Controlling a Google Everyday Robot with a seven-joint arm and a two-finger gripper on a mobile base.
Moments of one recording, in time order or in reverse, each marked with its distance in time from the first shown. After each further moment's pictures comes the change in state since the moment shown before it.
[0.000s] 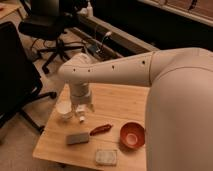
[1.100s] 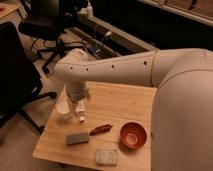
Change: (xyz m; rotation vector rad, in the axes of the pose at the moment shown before) arm -0.022 0.015 -0.027 0.014 -0.103 -0.769
